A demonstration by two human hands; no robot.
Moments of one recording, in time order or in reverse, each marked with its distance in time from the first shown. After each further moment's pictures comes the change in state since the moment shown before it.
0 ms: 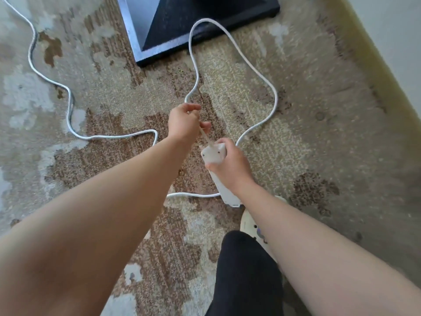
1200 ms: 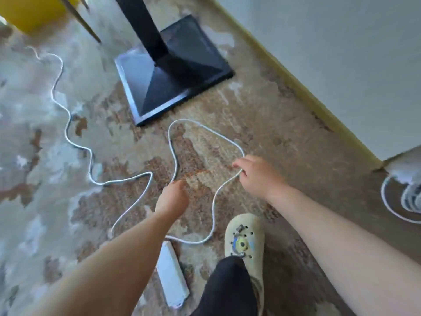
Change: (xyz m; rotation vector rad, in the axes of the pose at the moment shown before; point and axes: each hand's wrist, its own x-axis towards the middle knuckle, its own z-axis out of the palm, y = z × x) left_hand -0.102 -0.032 0.005 1.235 -0.111 0.270; right_hand -0.057 0.021 -0.179 -0.443 -0.019 -0.357
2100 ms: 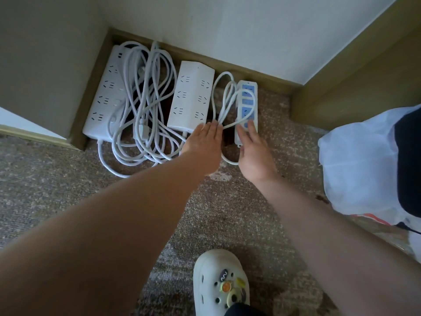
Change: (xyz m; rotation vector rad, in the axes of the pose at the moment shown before) left_hand -0.121 0.609 0.330 0.821 -0.073 1.333; right_hand -0.385 0.449 -0.009 0.029 0.597 1.056
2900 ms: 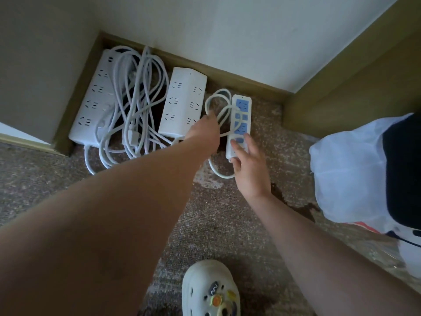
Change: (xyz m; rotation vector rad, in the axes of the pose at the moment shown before) left_hand 0.033 0.007 -0.046 -0.543 0.065 -0.249; right_hand -0.018 0.007 0.007 0.035 0.208 -0.036
